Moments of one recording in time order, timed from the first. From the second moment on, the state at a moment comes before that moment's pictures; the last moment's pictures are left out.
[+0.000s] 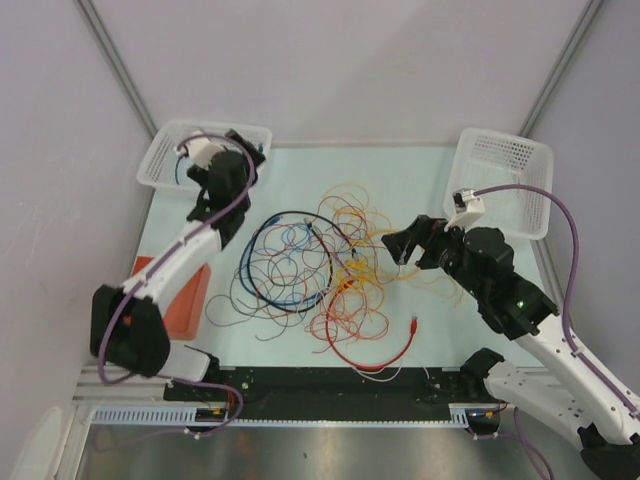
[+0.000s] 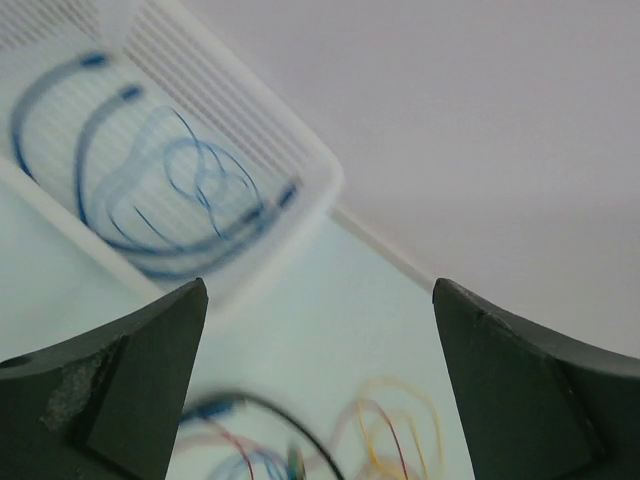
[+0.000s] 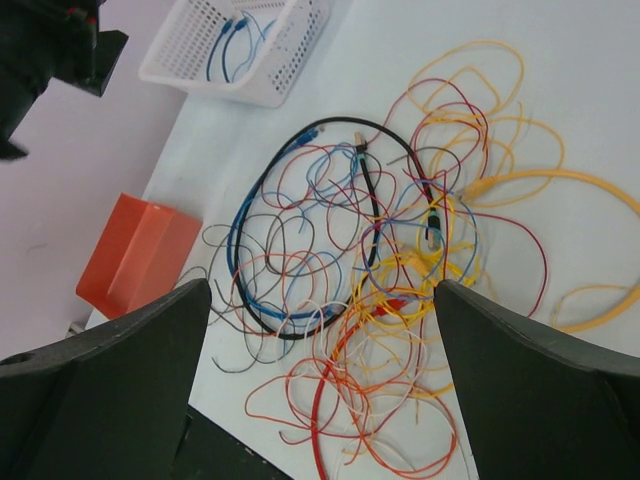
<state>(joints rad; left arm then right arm) -0.31 1.47 1.16 0.14 -0.67 -0.66 0.65 0.74 0.86 -0.35 0.09 0.59</state>
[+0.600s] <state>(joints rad) -0.72 1.58 1.02 -0.05 -0.12 -0.79 0.68 0.90 0.81 -0.40 0.06 0.63</state>
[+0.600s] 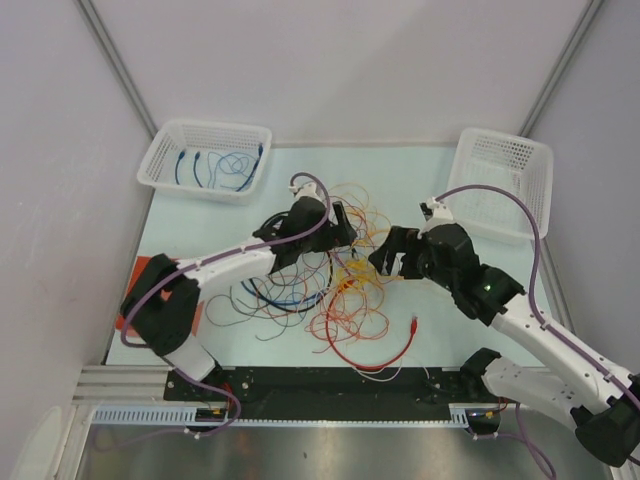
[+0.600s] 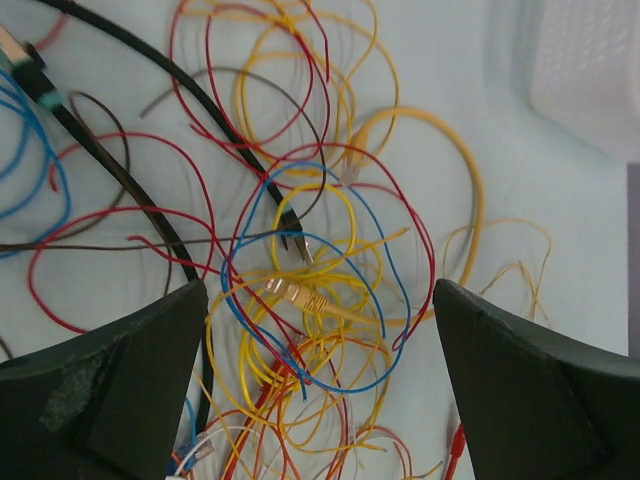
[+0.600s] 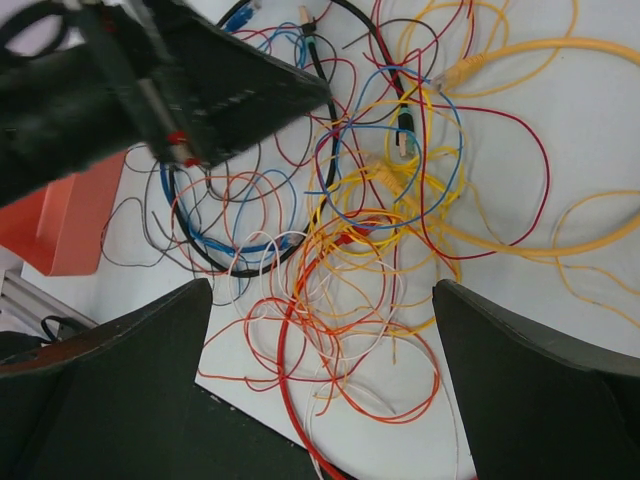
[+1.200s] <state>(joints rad) -0.82 1.84 1.21 -0.31 -0.13 -0.86 0.68 0.81 0.78 -0.47 0.10 0.62</state>
